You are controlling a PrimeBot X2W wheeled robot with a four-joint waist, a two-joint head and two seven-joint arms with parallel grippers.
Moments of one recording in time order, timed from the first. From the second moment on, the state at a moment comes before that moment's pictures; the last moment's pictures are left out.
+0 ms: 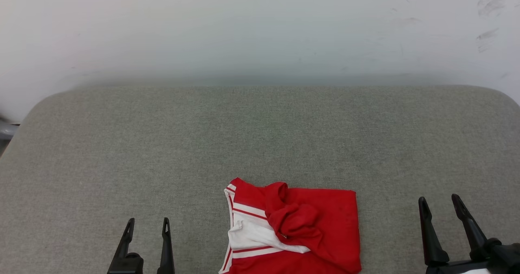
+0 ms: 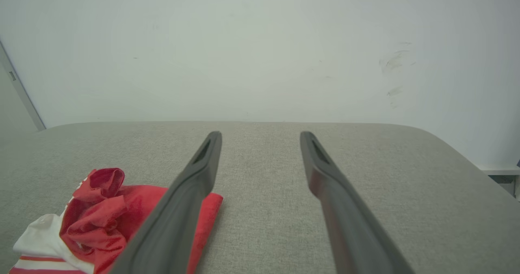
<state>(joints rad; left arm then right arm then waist) 0.17 0.09 -0.07 0.06 -0.01 0.13 -0.26 0.17 -0.09 -0.05 -0.03 0.15 0.13 -0.26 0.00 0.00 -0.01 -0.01</state>
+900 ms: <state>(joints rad) 0.15 0.09 -0.09 0.07 -0.01 0.12 -0.26 -0.17 -0.34 0.14 -0.02 0.39 0.13 0.20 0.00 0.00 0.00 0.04</state>
